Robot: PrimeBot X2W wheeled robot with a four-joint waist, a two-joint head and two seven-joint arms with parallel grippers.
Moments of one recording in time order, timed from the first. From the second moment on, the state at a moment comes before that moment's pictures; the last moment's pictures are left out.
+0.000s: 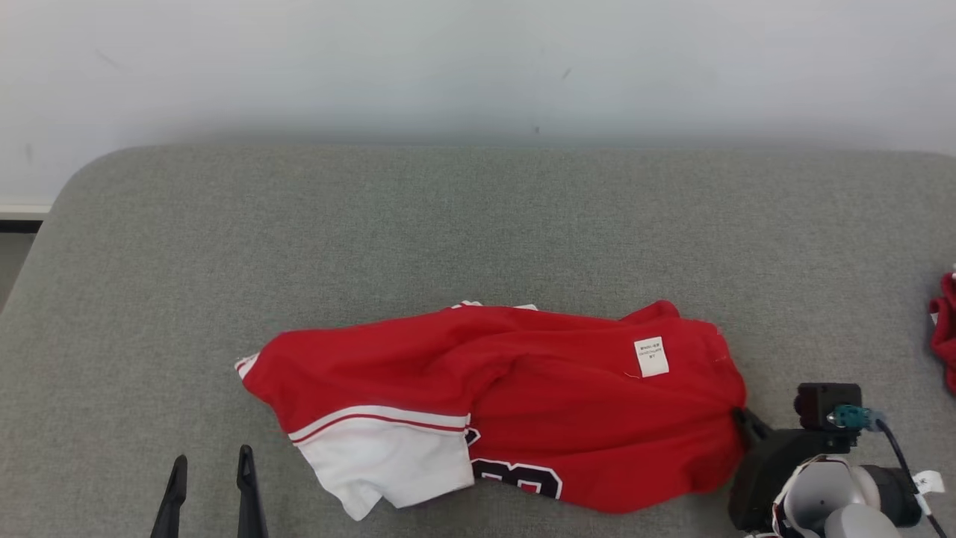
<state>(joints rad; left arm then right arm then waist) 0.14 0.05 0.02 0.00 -0.22 -0.04 -0.26 -0.22 -0.09 -0.04 0.43 0.19 0.13 0.30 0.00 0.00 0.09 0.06</state>
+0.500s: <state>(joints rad) 0.15 0.05 0.03 0.00 -0.23 -0.04 -0.26 0.03 -0.09 -0.18 0.18 0.18 0.13 0.35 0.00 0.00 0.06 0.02</state>
